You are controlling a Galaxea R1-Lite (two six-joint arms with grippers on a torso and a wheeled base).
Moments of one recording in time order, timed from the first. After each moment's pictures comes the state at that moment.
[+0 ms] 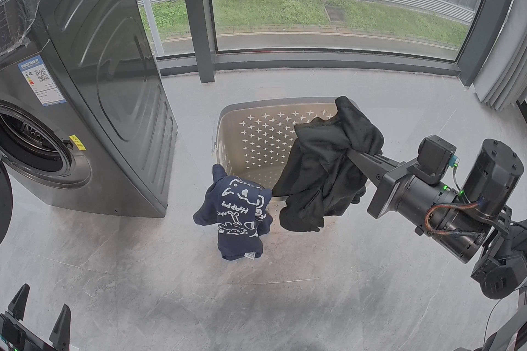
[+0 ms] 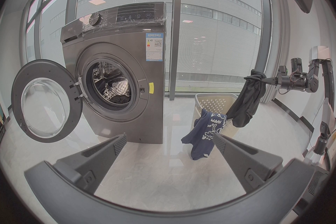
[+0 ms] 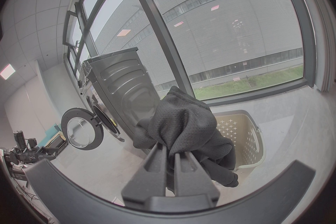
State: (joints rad) left arm 0.00 0.02 -0.02 0.00 0.00 -0.04; right arm 0.70 1.64 -0.50 -1.24 -0.10 0.16
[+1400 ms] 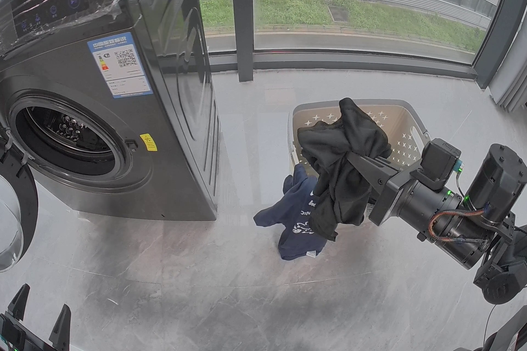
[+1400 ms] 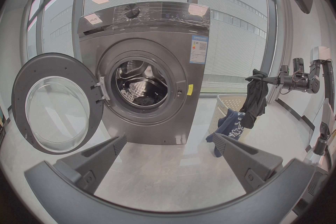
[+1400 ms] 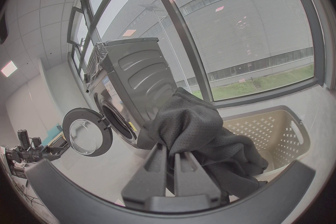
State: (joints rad) left arm 0.00 0.02 -0.02 0.00 0.00 -0.04; right arm 0.72 1.62 -0.47 -1.28 -0.09 0.15
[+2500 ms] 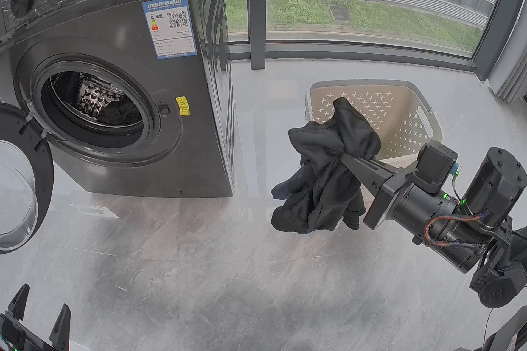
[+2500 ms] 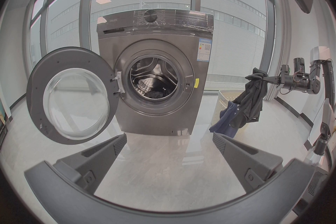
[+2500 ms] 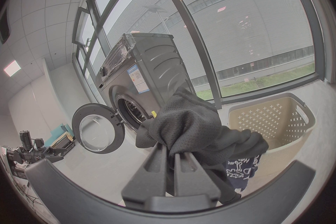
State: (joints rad) left arm 0.00 0.02 -0.02 0.00 0.00 -0.04; right arm 0.75 1.64 -0.47 -1.31 -0.09 0.16
